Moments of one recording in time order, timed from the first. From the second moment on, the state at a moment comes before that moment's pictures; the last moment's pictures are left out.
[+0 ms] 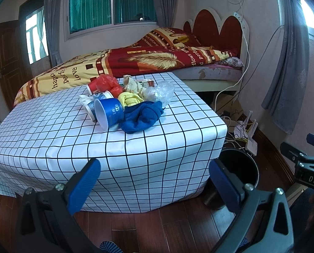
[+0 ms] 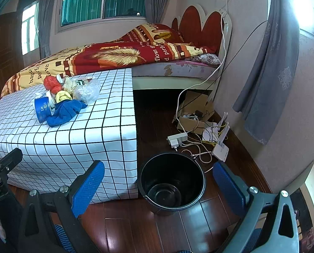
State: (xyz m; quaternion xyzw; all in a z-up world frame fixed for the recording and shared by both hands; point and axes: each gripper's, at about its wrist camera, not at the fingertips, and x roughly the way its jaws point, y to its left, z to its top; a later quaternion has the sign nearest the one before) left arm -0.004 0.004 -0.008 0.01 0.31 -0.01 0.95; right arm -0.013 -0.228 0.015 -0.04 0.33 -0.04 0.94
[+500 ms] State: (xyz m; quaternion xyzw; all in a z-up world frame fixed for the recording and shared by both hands) left arm 0.029 0.058 -0.010 -0.04 0.32 0.03 0.95; right arm 0.031 -0.205 -0.014 -0.06 0.35 0.03 0.93
